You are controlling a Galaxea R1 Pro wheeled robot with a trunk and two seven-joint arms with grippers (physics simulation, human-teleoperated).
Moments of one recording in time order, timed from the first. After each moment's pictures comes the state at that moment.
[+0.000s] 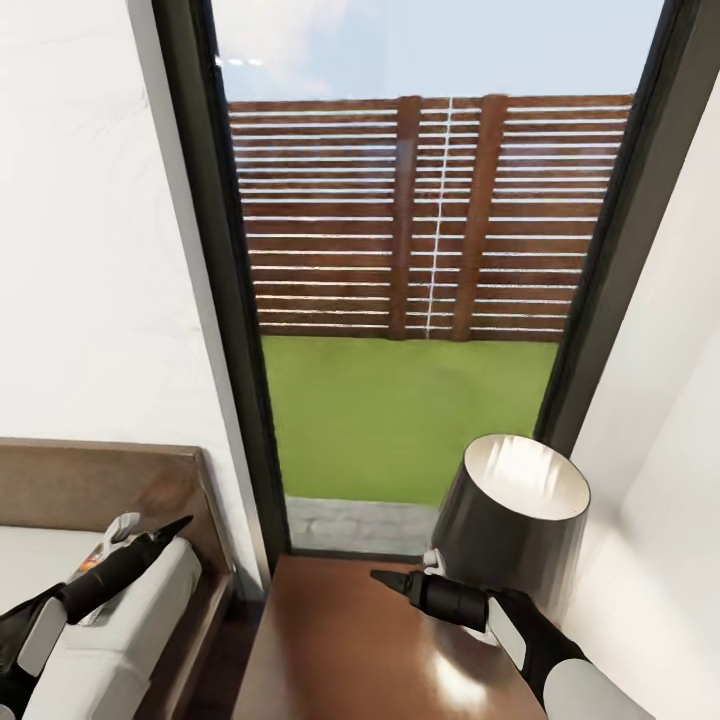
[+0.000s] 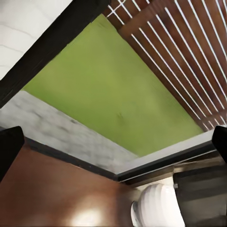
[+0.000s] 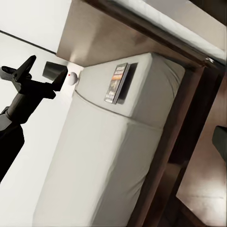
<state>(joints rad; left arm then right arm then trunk) -0.48 0.30 0.46 -0.70 0.42 0.48 -0.87 -0.60 0.00 -0.01 -0.42 -0.30 0.45 1.07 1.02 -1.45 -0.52</state>
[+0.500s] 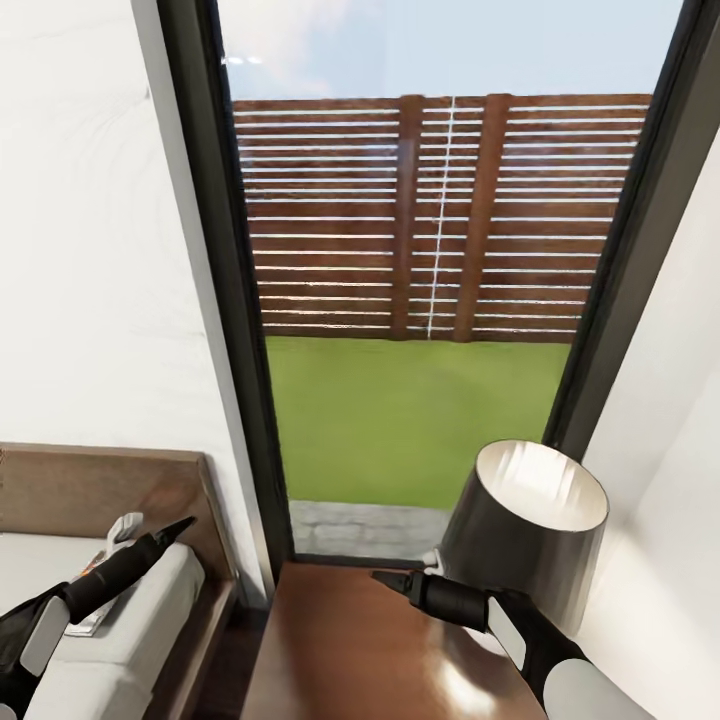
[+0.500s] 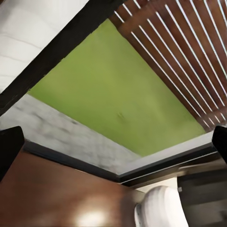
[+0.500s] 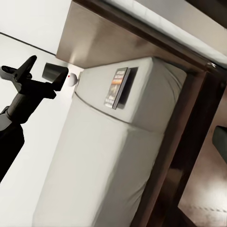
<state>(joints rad) -0.48 0.30 0.45 -0.70 0.42 0.48 -0.87 -0.60 0.00 -0.01 -0.42 -0.30 0.45 1.07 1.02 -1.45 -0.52</state>
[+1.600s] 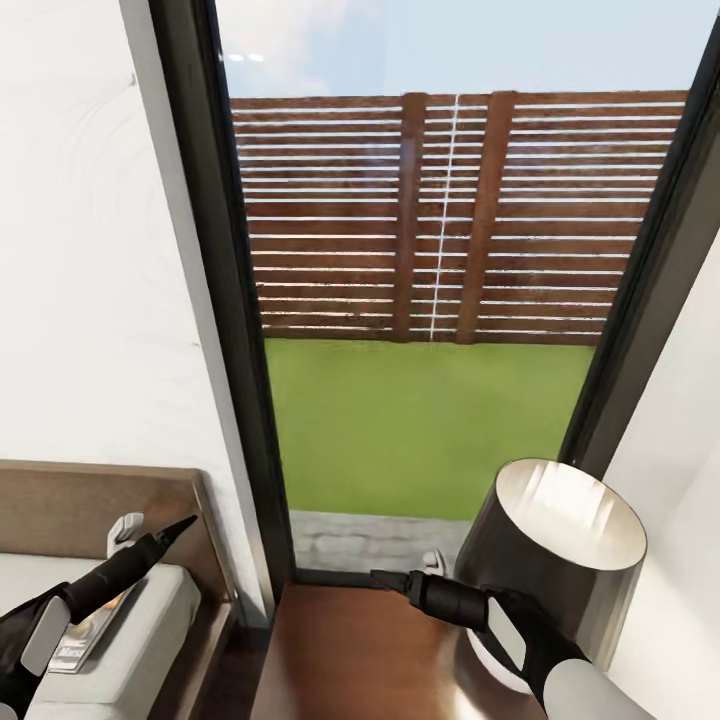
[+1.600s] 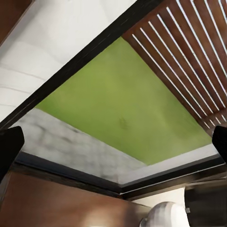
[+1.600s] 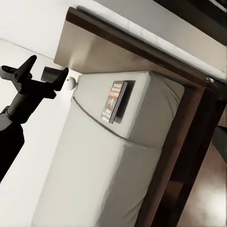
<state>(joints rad) -0.48 0.30 0.44 -0.70 0.42 0.48 -0.87 -0.60 0.00 -0.01 -0.42 -0.30 0.45 1.07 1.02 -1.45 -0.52</state>
